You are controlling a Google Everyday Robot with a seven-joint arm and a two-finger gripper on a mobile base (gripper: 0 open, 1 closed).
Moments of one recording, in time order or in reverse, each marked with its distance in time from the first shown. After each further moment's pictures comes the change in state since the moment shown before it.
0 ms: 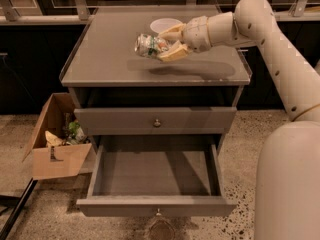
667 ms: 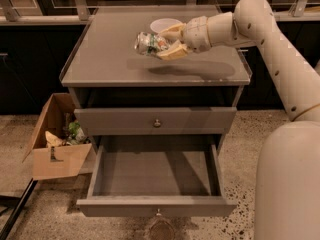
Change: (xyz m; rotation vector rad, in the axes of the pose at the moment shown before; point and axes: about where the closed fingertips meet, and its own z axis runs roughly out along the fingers) arm 0.000 0.000 0.000 0.000 0.000 0.000
